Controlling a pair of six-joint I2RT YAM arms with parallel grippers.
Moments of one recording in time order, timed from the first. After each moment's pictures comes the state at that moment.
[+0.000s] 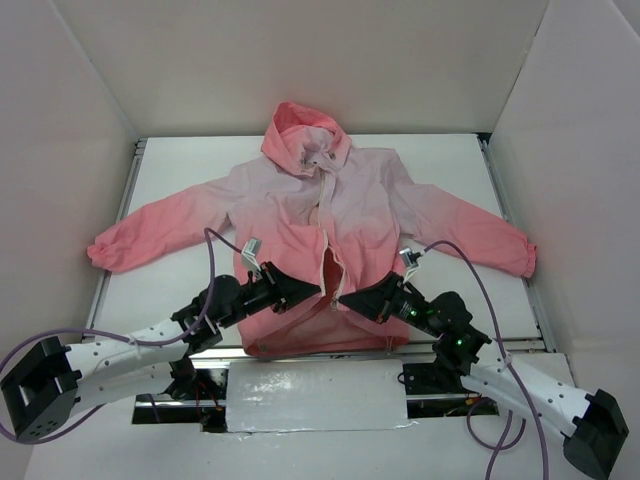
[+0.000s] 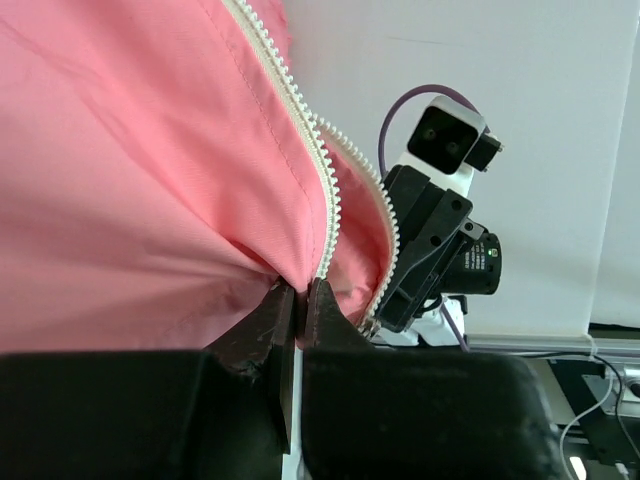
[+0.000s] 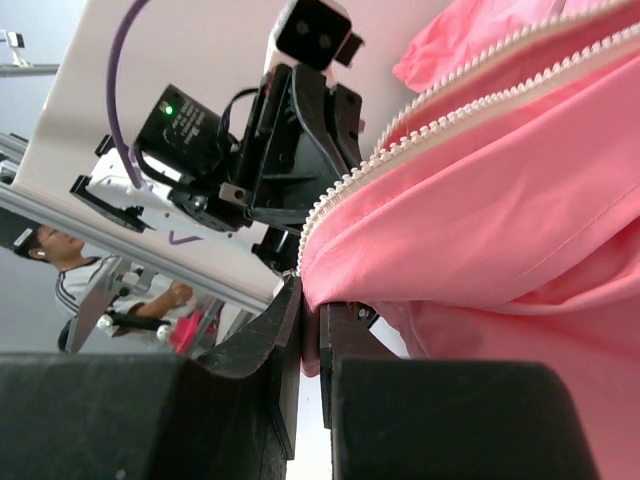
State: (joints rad) left arm -0.91 0.91 0.32 0.51 0.07 -1.37; right arm 0.80 0.45 0.10 0.51 -0.29 1.04
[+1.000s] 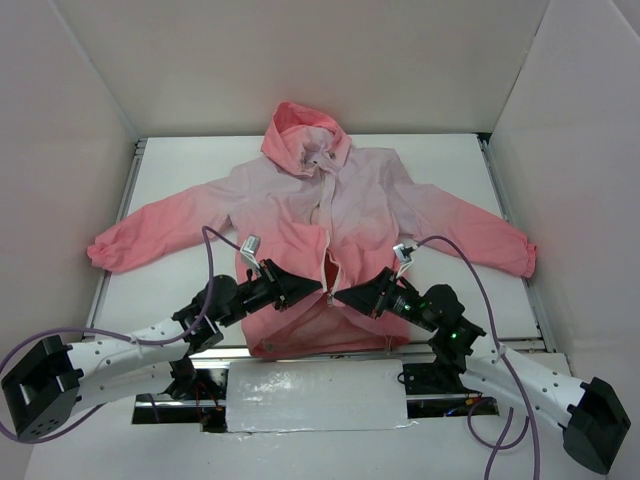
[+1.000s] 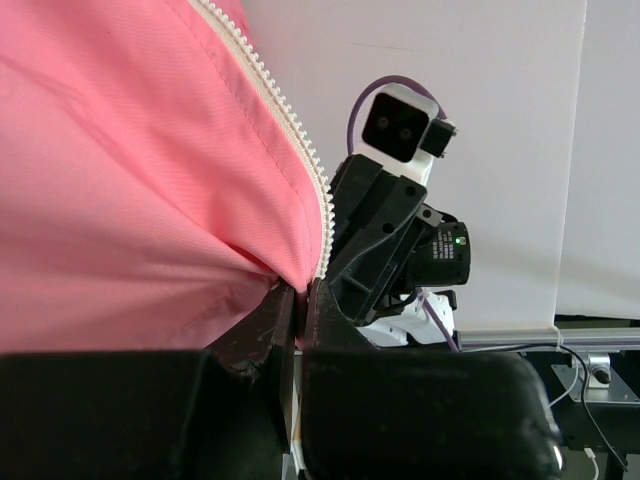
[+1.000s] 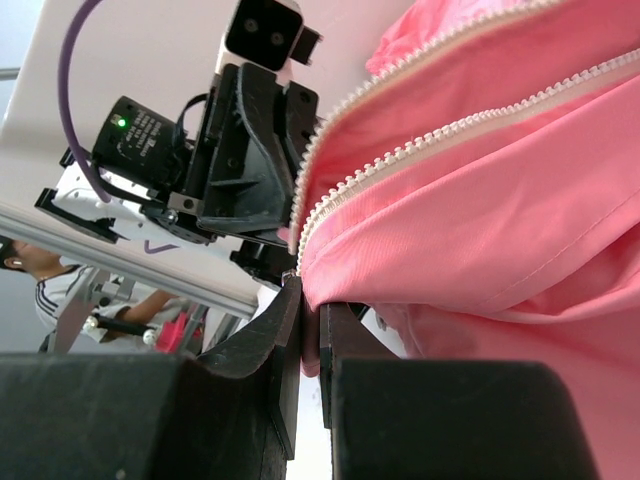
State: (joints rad) left arm -0.91 0.93 0.31 0.60 0.07 -1.40; right arm 0.79 0.56 0.13 0.53 -0.28 1.02
